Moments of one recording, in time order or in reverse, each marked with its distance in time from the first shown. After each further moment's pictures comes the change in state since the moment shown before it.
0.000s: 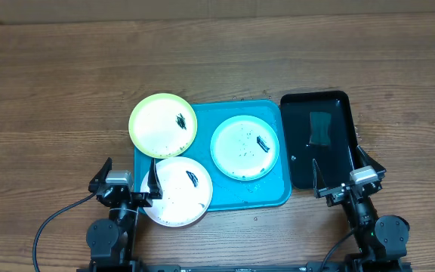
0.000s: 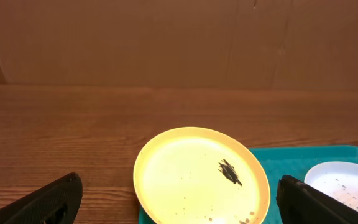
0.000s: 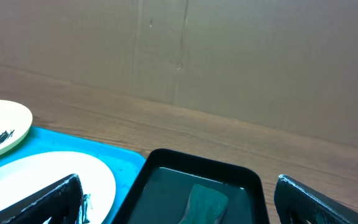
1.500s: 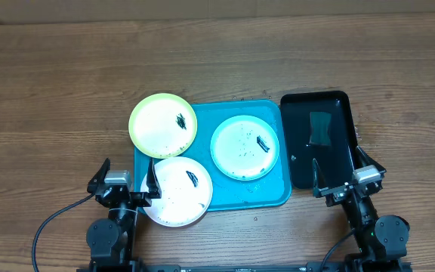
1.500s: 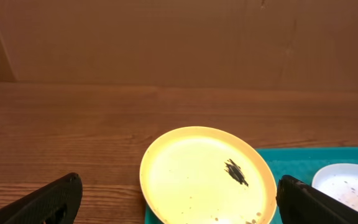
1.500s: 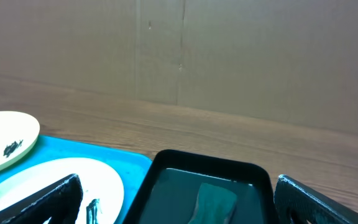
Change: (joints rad) left arm 0.000 0.000 0.000 -0.003 -0.027 0.000; right arm 0.000 0.000 0.000 0.000 0.000 0.076
